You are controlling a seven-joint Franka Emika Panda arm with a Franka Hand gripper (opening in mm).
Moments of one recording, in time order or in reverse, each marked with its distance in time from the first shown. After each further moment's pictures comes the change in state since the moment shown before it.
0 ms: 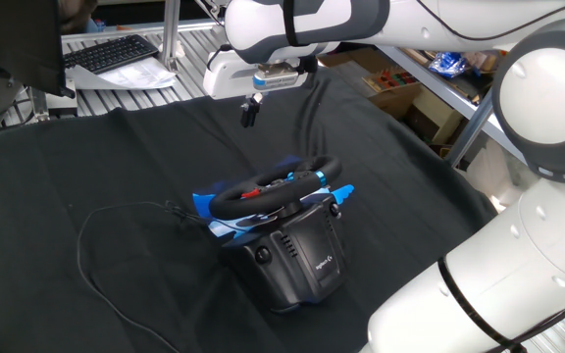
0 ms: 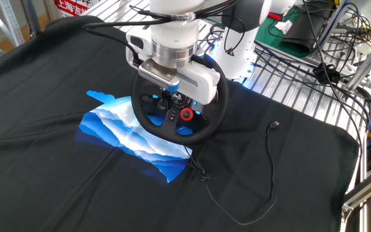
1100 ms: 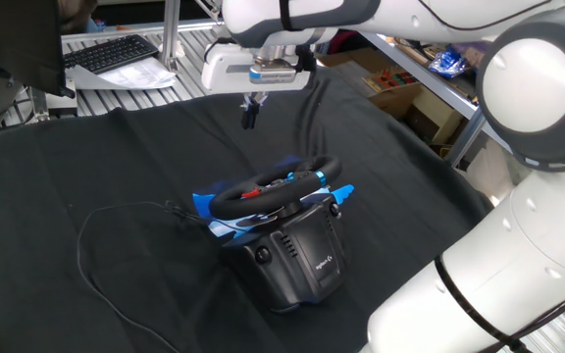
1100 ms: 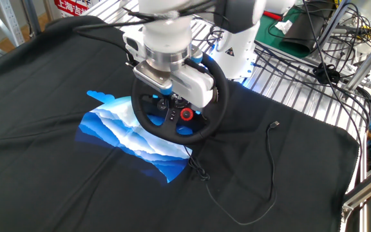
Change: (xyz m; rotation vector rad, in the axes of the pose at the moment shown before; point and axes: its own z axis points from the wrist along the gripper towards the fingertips) arm 0.002 0.000 0.001 0.017 0.099 0.096
